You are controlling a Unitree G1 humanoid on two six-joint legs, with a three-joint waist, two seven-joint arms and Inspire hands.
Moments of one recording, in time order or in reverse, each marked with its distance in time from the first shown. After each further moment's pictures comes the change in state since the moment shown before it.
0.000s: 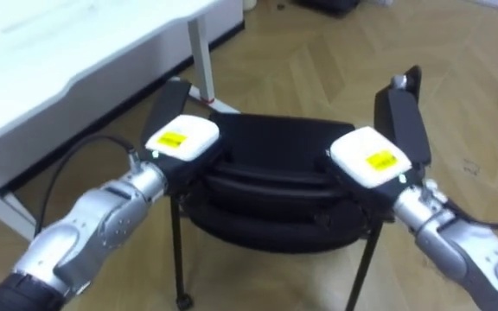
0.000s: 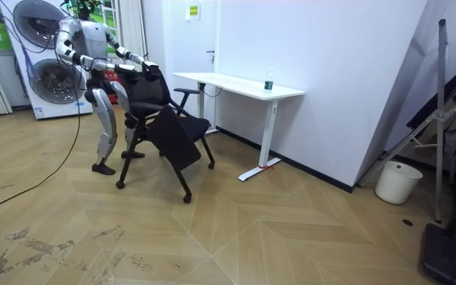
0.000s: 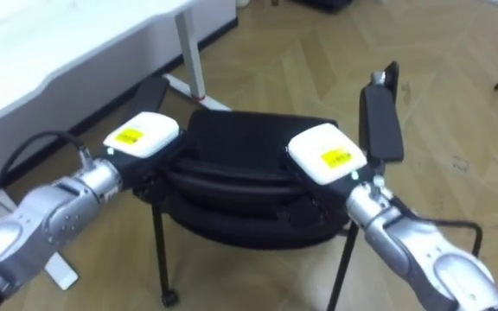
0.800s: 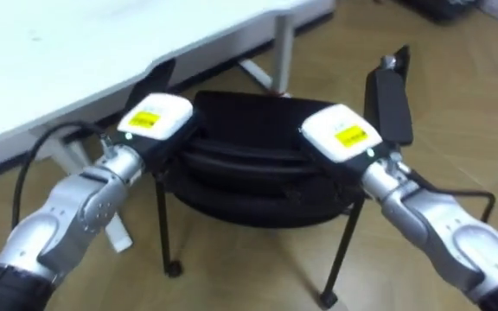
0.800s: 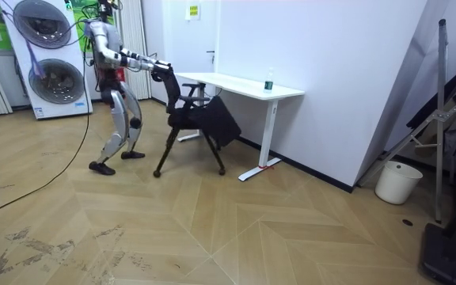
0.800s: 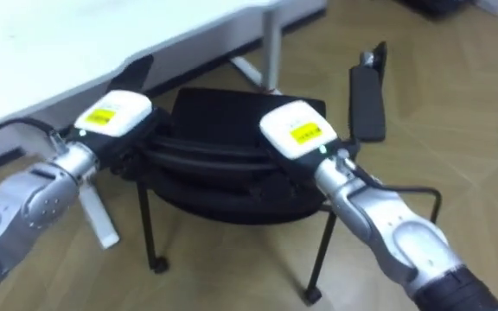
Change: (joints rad) left arm 0.018 -0.025 0.179 0.043 0.060 -0.022 0.025; right arm -0.225 0.102 0.136 0.056 -0.014 0.116 0.076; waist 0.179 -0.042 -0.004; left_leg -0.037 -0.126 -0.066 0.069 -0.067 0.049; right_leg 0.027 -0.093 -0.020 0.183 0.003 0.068
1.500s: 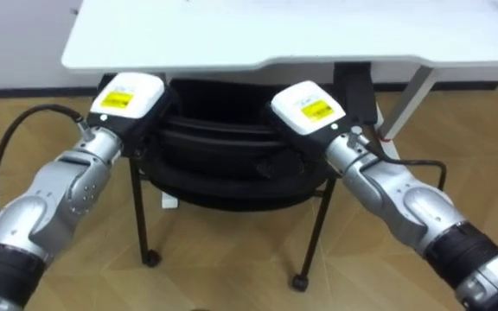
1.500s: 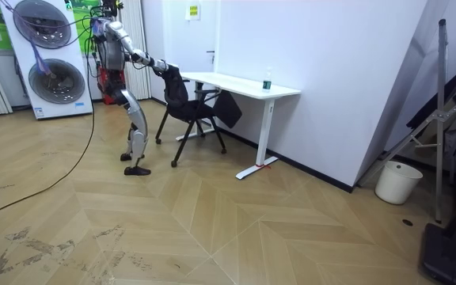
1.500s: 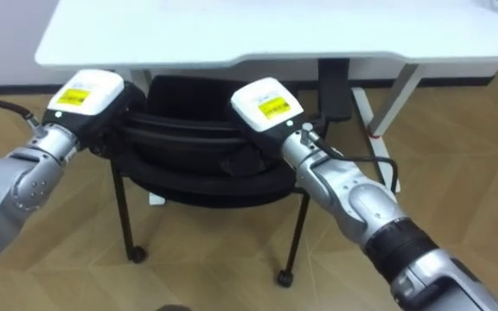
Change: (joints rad) left arm -0.107 0.025 0.000 0.147 0.015 0.010 0.103; right arm -0.201 0.136 0.091 0.302 0.024 -0.031 -0.138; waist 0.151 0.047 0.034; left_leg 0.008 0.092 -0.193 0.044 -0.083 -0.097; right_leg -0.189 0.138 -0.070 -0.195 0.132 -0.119
